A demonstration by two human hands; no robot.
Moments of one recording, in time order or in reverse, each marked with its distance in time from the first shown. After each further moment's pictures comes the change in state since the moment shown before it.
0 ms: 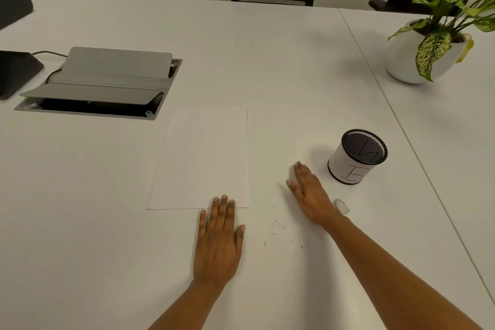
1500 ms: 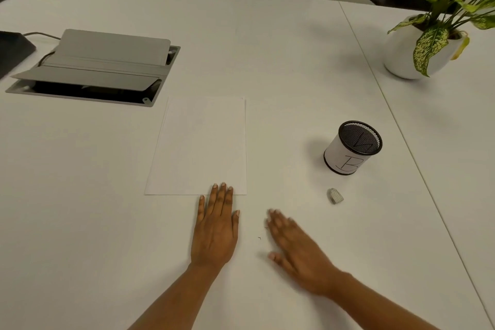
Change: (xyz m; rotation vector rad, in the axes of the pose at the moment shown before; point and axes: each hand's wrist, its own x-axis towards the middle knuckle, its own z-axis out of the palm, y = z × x) left_hand 0.000 -0.003 0.008 -0.071 0.081 0.042; right_hand -0.115 -0.006 0.042 -0.277 -0.232 -0.464
